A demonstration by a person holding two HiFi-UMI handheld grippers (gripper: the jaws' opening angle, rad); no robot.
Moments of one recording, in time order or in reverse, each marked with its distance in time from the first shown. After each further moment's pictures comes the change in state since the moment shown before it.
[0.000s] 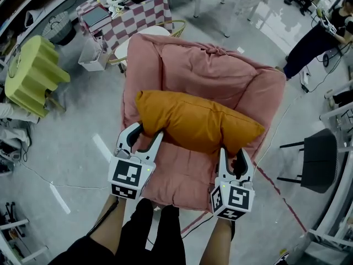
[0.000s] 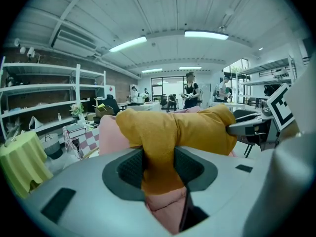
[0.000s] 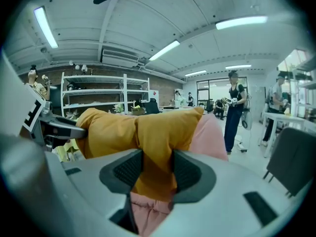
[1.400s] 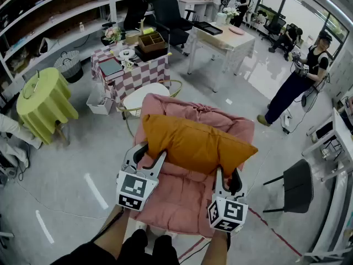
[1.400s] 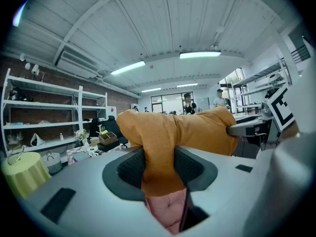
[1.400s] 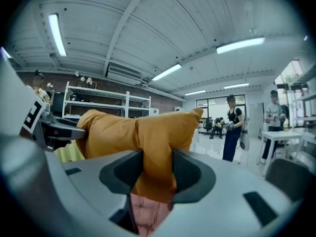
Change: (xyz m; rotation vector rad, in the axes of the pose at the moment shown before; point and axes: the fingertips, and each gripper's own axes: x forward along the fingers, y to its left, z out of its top) left arm -0.117 -0.001 0.158 0.046 -0.205 0.017; right arm -0.113 0.019 0.162 -0.042 -0.191 -0.028
